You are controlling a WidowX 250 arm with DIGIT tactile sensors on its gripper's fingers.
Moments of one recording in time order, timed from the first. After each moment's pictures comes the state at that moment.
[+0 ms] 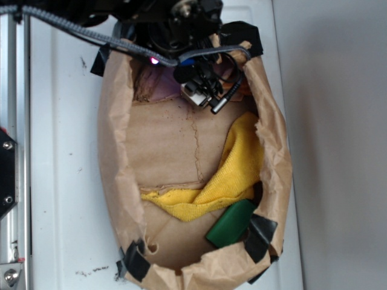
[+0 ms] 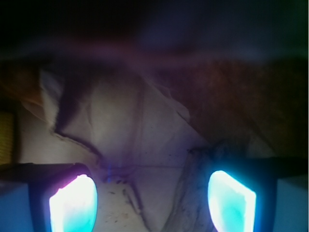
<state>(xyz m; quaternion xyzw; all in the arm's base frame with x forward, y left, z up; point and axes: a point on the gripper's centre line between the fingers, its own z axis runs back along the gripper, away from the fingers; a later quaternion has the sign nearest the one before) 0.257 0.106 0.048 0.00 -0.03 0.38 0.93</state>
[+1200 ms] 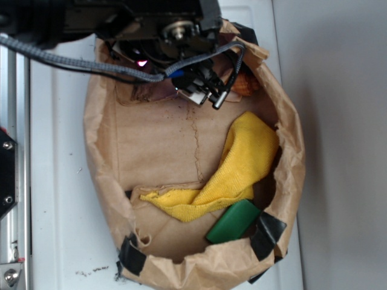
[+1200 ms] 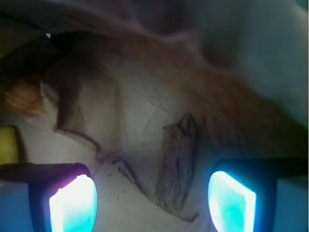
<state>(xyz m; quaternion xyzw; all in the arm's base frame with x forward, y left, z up) 0.249 0.096 0.071 0.05 -0.04 0.46 0.88</state>
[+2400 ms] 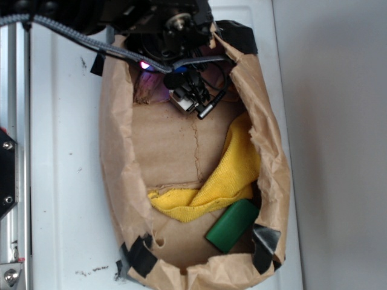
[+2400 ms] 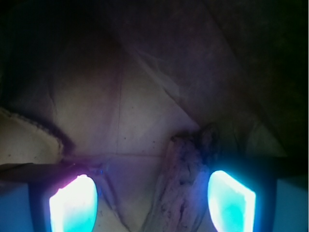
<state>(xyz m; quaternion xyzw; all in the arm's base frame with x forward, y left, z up) 0.242 0.114 0.034 0.01 0.00 0.38 0.92</state>
